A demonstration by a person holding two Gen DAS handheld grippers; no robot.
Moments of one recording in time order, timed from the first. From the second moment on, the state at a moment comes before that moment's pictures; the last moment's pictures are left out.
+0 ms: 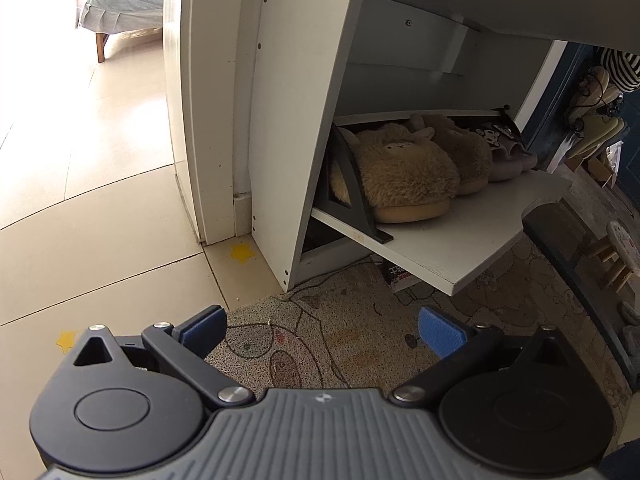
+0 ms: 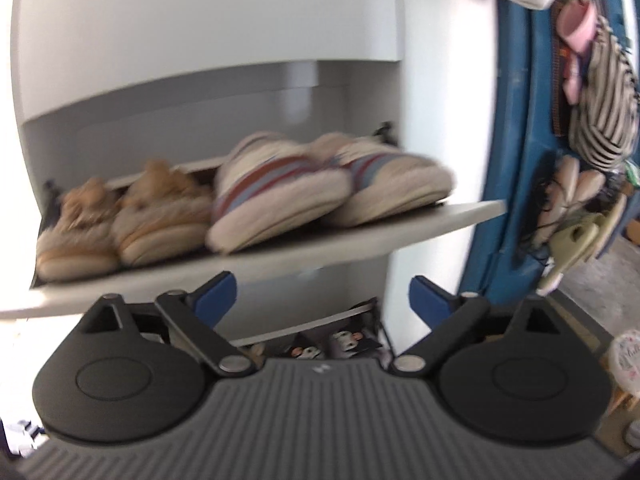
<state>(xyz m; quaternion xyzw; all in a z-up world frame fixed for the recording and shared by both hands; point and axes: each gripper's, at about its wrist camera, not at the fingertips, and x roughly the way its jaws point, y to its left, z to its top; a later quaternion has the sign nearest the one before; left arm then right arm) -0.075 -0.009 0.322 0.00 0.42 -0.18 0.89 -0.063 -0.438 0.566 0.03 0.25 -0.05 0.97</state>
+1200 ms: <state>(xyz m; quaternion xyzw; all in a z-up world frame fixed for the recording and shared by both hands) -0.061 -0.080 0.300 0.04 0.44 -0.23 0.87 -0.033 -0.373 0.546 -0.02 0.26 0.01 0.97</state>
